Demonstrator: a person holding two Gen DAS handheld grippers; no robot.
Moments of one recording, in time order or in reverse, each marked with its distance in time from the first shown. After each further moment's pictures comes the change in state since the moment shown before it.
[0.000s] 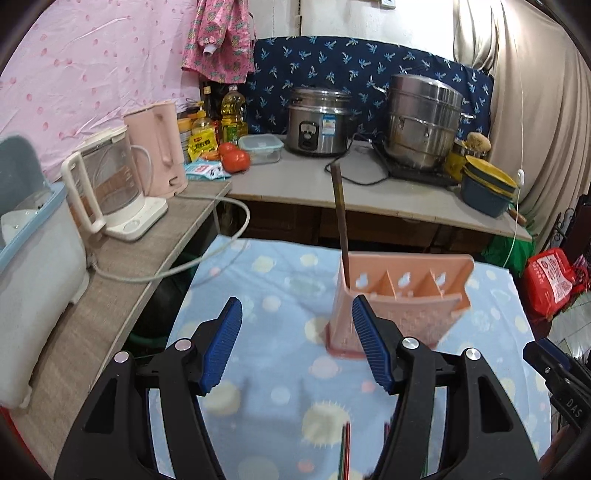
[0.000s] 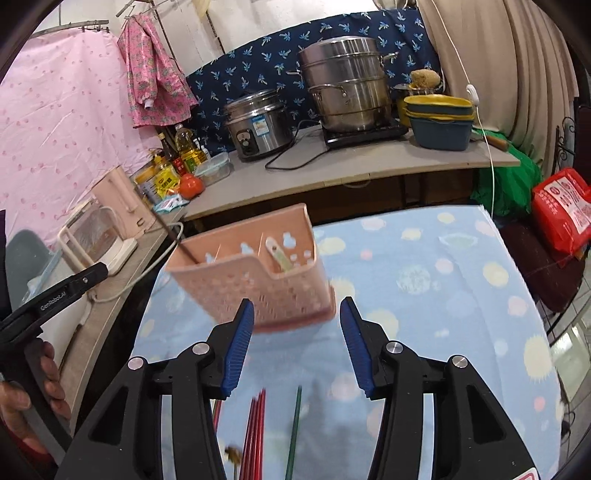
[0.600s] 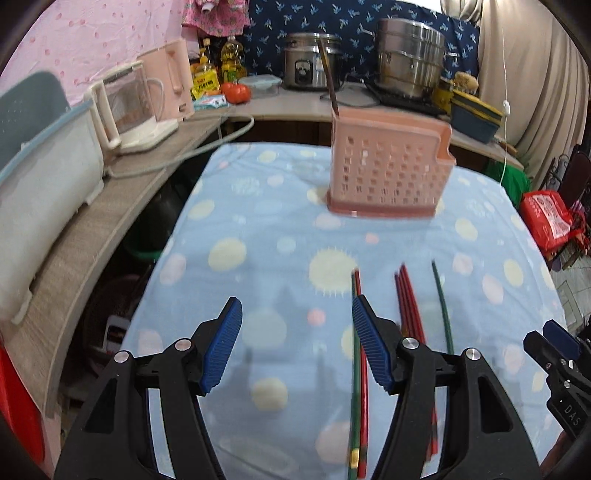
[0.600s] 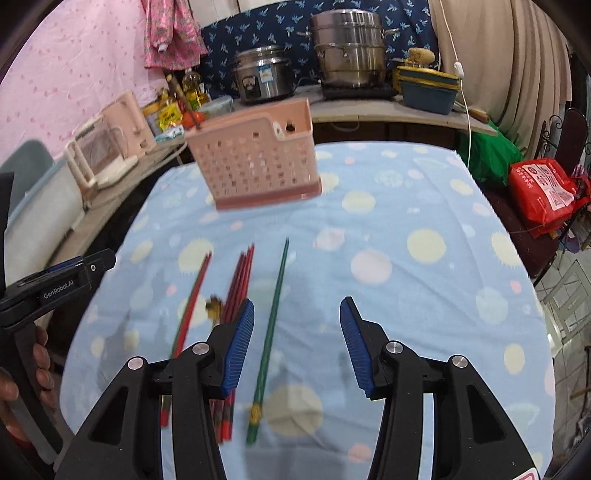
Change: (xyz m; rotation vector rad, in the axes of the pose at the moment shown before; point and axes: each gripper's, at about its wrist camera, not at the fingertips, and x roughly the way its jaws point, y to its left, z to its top) left arm -0.041 0.004 -0.144 0.043 0.174 0.003; right arm -0.054 0.012 -0.140 -0.111 0.130 -0.103
